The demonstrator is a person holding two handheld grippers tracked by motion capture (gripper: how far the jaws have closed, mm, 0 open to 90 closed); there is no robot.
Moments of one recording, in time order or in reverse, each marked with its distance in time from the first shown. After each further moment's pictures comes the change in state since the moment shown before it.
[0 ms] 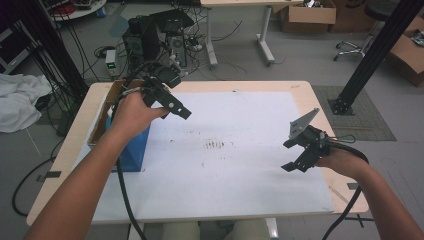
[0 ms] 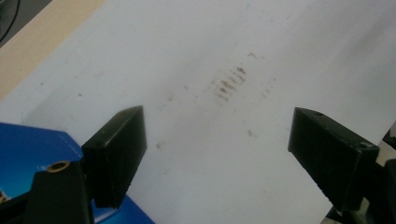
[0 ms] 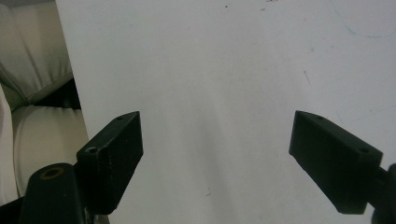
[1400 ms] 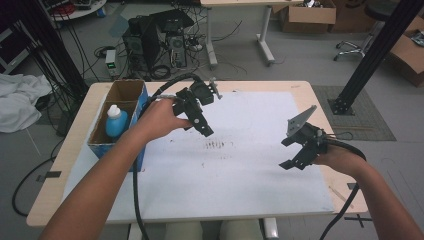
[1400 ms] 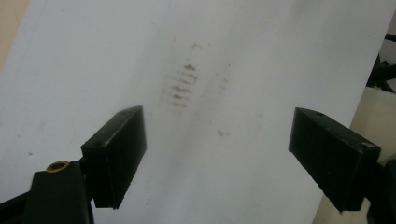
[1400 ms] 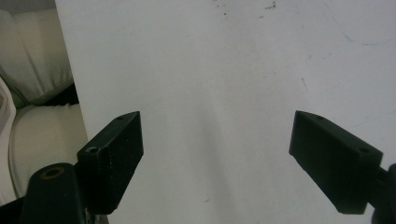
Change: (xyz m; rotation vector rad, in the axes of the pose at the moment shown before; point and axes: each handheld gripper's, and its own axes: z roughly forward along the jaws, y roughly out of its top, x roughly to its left) left arm -0.047 0.029 0.044 0.126 -0.103 0.330; right arm -0.002 0.009 -0.001 0.001 0.002 0.000
